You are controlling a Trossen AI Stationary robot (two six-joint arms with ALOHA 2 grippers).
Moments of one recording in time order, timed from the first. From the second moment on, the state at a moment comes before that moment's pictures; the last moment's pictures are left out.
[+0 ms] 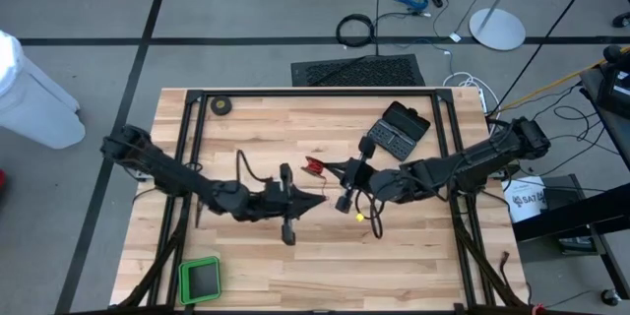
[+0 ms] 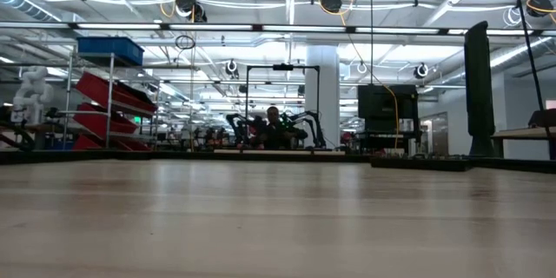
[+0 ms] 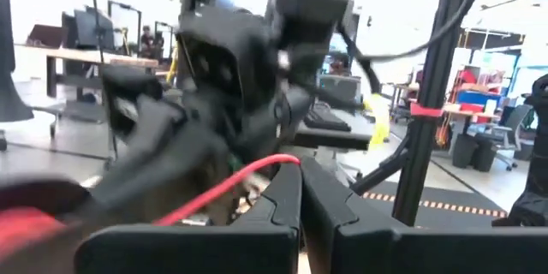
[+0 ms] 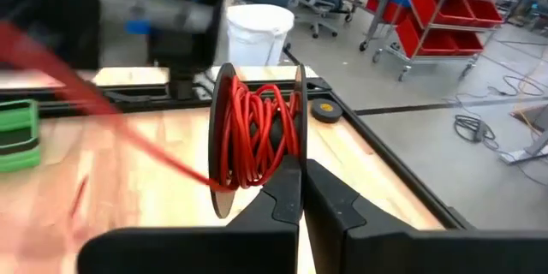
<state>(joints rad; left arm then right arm) -0.41 1.55 0.92 0.87 -0.47 -0.02 0.32 1.44 1.10 0.00 0.75 0.09</state>
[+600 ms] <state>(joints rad) -0.50 1.24 0.92 0.22 -0.70 0.04 0.36 1.43 1.10 0.00 0.58 0.07</state>
